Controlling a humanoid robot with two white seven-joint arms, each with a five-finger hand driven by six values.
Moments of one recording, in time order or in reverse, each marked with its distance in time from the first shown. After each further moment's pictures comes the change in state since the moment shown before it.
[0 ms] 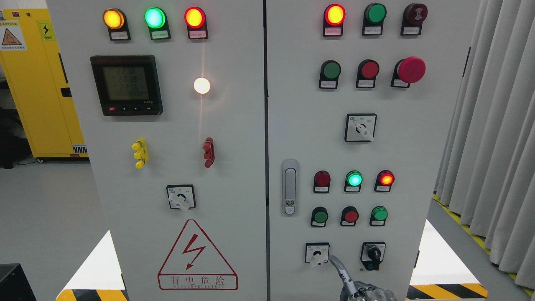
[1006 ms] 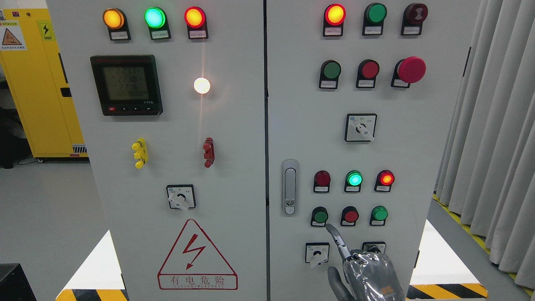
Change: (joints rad) left arm 0.000 0.000 0.000 0.000 0.000 0.000 0.000; right arm -0.134 0.009 -0.018 0.058 0.074 0.020 0.054
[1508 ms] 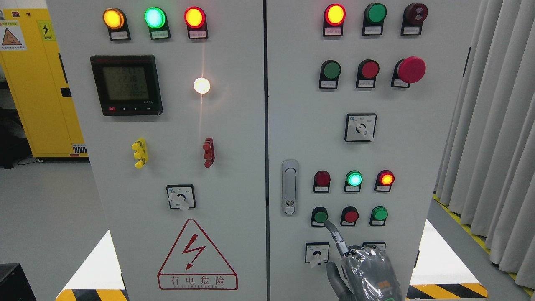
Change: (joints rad) left arm 0.000 0.000 0.000 0.000 0.000 0.000 0.000; right arm -0.031 0.002 -0.002 0.041 0.001 0.000 0.002
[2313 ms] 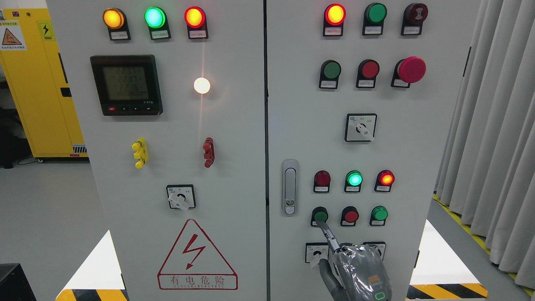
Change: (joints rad) left arm 0.000 0.000 0.000 0.000 0.000 0.000 0.000; right arm -0.038 0.002 0.014 0.052 -0.002 0.000 0.001
